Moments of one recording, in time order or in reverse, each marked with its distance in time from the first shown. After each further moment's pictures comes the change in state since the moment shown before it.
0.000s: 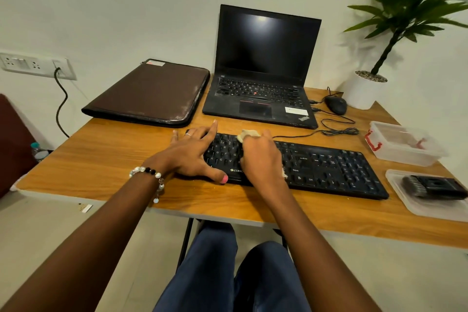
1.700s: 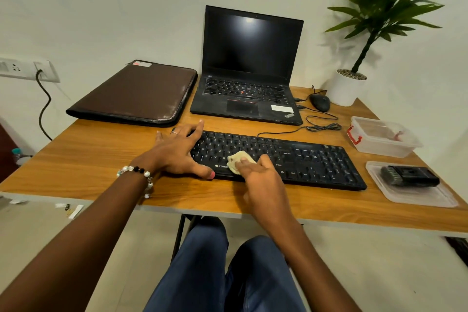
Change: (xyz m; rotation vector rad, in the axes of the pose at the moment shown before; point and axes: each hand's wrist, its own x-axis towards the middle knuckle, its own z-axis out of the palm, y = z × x) left_hand 0.008 -0.009 0.007 0.029 0.019 -0.026; right_hand -0.071 0.027 0.004 0.174 -0.080 -0.013
